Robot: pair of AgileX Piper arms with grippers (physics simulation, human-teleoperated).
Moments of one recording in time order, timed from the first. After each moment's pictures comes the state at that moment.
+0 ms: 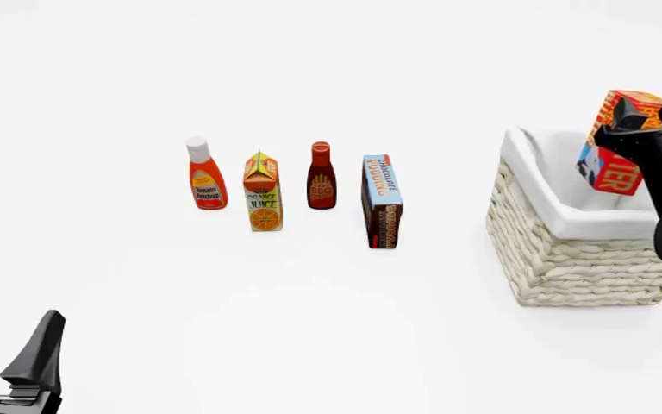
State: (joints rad) left arm 0.00 0.01 0.00 0.00 0.00; right arm -0.25 1.54 -0.84 -0.73 0.06
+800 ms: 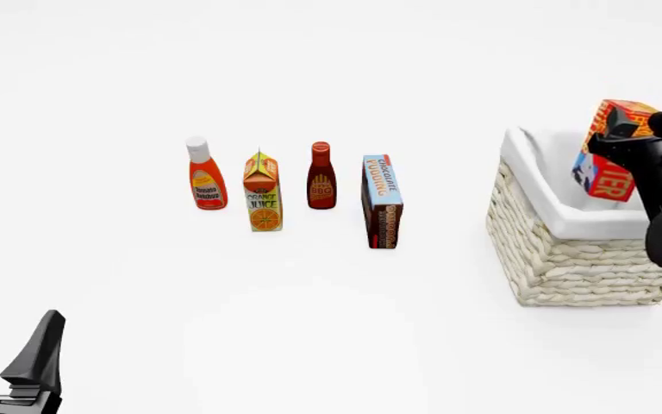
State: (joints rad) left arm 0.00 0.01 0.00 0.00 0.00; right arm -0.25 1.60 -0.84 -0.76 0.06
